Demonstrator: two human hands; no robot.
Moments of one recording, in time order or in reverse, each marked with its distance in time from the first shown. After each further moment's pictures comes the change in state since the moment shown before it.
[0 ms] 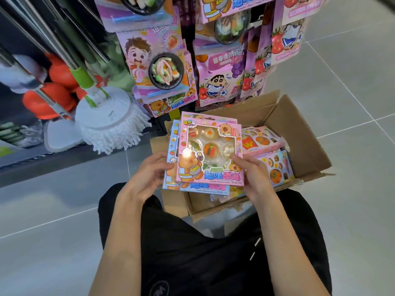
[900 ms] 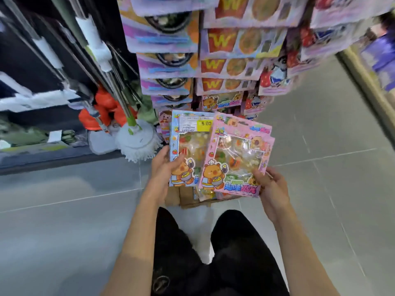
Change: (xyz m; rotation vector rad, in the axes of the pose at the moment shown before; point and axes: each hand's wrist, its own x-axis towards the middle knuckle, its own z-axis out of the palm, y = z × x) left_hand -0.212 0.217 0.112 -0.150 0.274 0.172; right_hand -0.233 -0.248 0.034 -0.190 0.110 -0.157
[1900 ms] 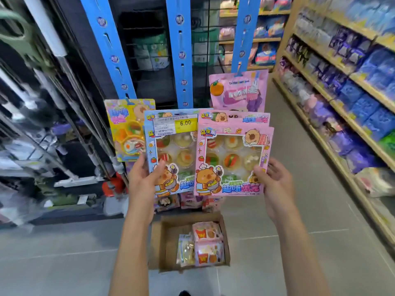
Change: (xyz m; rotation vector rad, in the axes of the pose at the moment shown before) left_hand -0.197 0.344 0.209 -0.110 0.236 0.531; right_hand -0.082 -0.446 -0.051 0.042 -0.235 -0.407
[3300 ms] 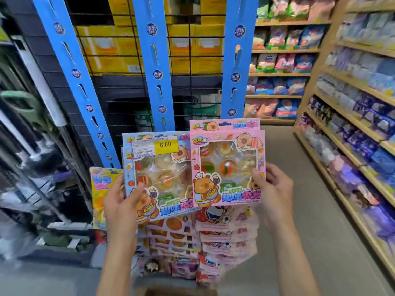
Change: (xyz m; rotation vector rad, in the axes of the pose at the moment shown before) left_hand 0.095 0.068 0.109 0.033 0.336 0.224; right_hand 0.196 -0.116 0.036 -0.089 -0.068 -0.148
